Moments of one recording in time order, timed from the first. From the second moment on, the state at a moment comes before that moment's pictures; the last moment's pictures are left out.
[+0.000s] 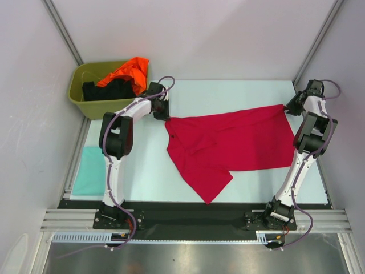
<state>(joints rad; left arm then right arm) -0.28 2.27 1.78 -0.52 0.18 -0.22 -0.40 2.40 2.00 -0.51 -0.19 0.39</state>
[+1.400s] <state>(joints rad) -0.28 2.27 1.78 -0.53 0.19 -0.22 -0.40 2.33 1.98 -0.63 -0.14 0.38</state>
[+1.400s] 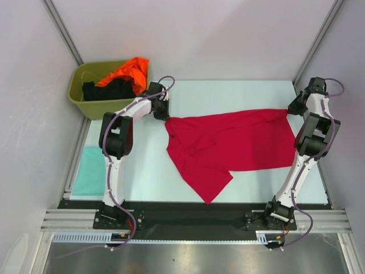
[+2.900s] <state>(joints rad) -0.27 2.27 1.79 -0.54 0.19 -0.22 -0.42 2.30 1.86 -0.56 -0.19 0.39</state>
